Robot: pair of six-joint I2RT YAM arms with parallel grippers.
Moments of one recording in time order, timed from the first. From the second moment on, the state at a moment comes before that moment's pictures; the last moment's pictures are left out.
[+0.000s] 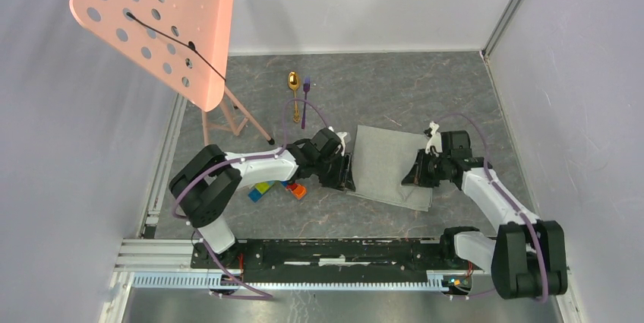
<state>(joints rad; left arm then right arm) -0.87 1.68 0.92 -0.15 0.30 -0.67 0.07 1.09 0.52 -0.51 -0.46 0.30</state>
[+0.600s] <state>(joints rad) -0.87 1.74 0.91 -0.14 0.24 -0.67 0.16 1.60 0.75 0.09 -0.61 0.53</state>
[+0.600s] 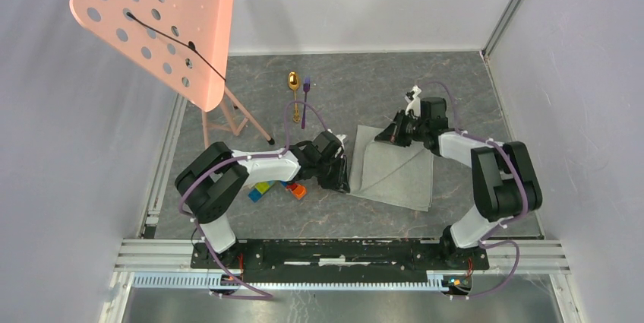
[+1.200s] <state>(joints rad) -0.87 1.74 0.89 -0.07 0.24 -0.67 0.19 1.78 0.87 0.23 -0.59 0.63</state>
